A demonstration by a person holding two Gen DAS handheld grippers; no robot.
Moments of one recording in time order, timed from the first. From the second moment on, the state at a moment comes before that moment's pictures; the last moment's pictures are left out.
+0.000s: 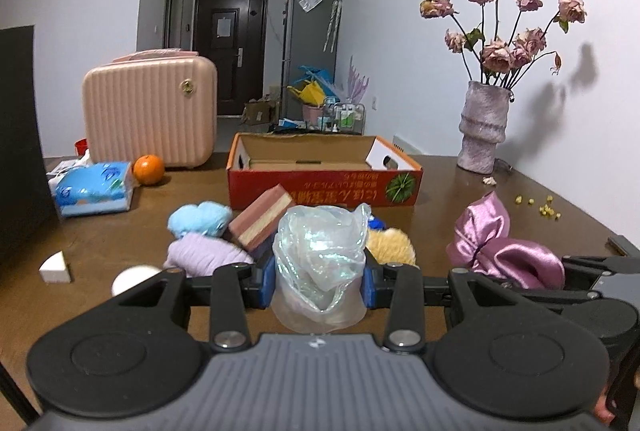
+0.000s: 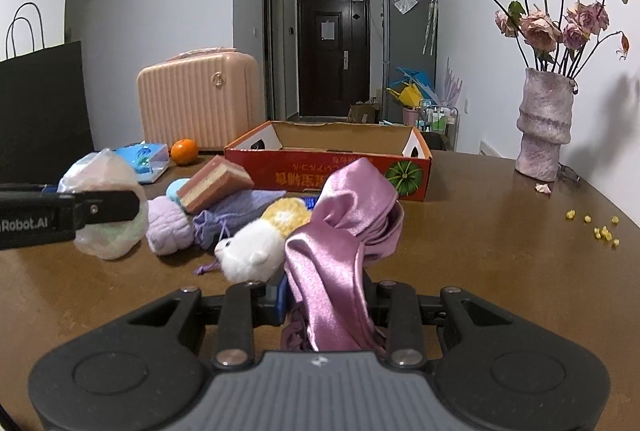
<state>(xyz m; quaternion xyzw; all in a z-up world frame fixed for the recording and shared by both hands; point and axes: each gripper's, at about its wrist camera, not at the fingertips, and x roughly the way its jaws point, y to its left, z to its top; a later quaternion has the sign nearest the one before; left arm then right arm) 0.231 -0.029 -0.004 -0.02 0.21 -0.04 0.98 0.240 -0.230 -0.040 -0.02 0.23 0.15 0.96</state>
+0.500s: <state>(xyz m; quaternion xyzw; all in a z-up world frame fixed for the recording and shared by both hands) 0.293 -0.038 0.012 -0.02 0.20 -0.04 0.98 0.292 -0.232 -0.026 -0.02 0.22 0.15 0.96</state>
